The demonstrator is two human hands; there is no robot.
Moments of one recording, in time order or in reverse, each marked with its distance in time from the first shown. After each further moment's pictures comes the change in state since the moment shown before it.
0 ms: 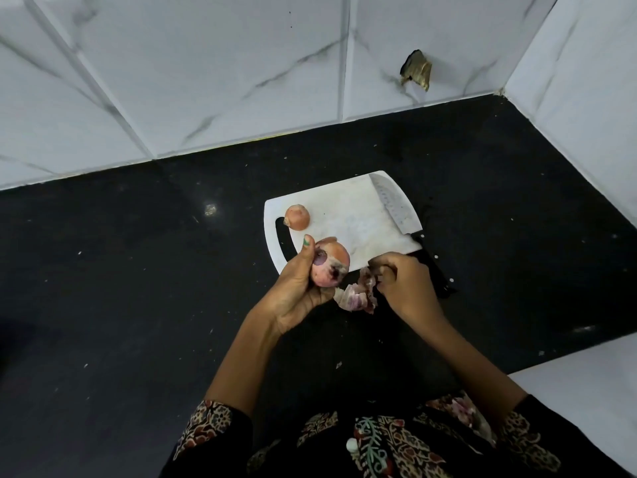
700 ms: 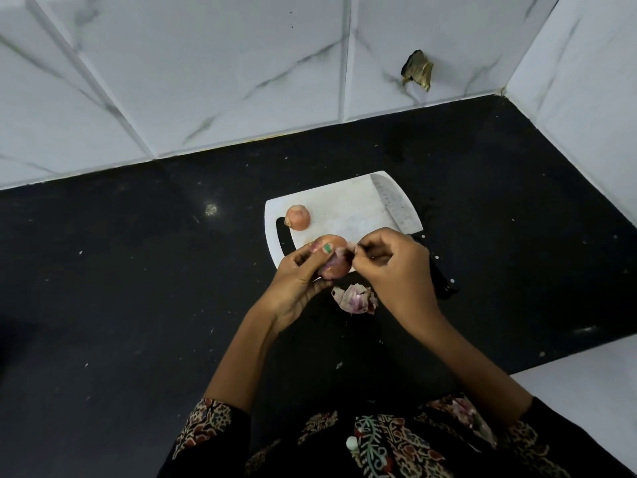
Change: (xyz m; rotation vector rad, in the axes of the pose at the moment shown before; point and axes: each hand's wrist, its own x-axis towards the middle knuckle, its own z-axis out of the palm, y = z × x) left_hand 0.001 0.001 0.000 0.116 0.123 0.096; right_hand -0.009 -0.041 -0.008 0.235 0.157 -0.295
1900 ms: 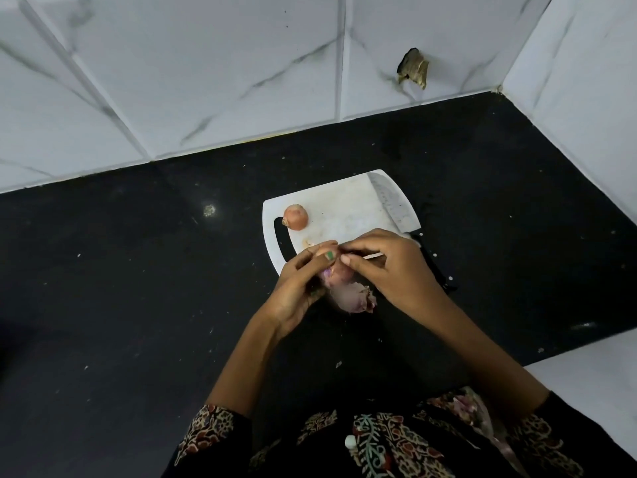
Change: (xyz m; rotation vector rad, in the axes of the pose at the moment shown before) left_hand -0.005 -0.007 0.000 0.082 -0.040 0.017; right_hand 0.008 0.007 -0.011 0.018 -0.293 -0.052
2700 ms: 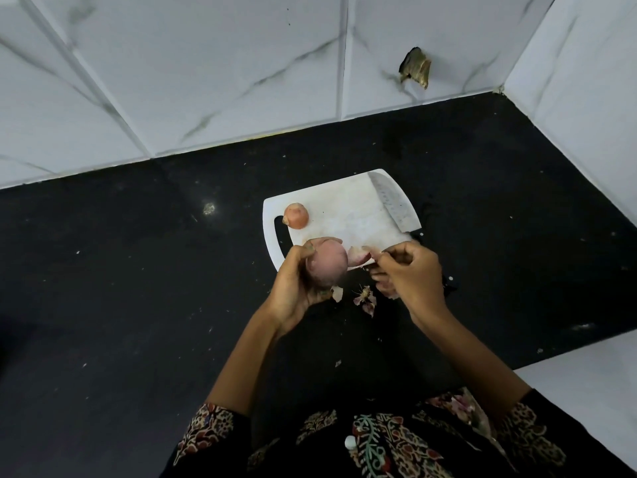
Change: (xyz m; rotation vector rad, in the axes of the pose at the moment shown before) left_hand -0.001 0.002 0.000 -0.094 -0.048 -0.027; right_hand -0.008 0.030 0.009 0.305 0.364 0.545
